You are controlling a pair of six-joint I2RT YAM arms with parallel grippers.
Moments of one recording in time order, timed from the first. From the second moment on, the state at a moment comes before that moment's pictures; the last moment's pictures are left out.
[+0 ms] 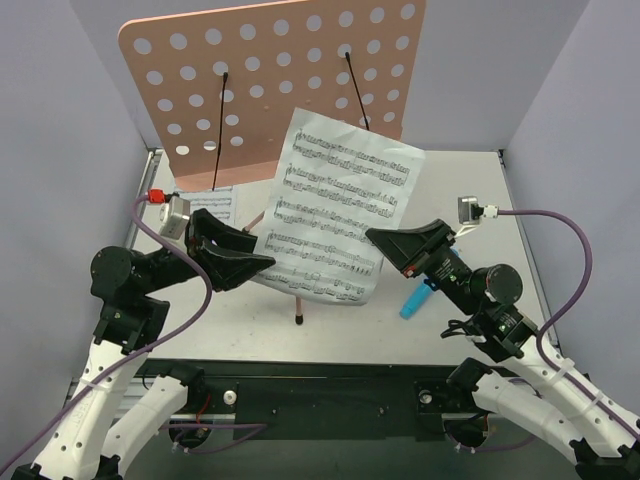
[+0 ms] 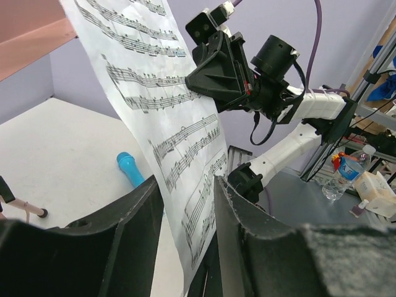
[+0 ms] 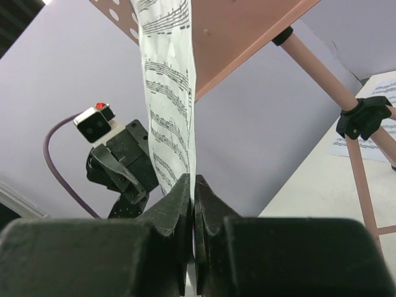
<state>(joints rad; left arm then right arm) -0.35 0.70 0.92 0.20 0.93 -0.61 0.73 0.66 0.69 0.35 -0.11 0.97</state>
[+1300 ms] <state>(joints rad) -0.36 0.80 1.06 -0.07 0.79 -0.45 0.73 0.62 0.93 -0.07 -0.13 0.17</state>
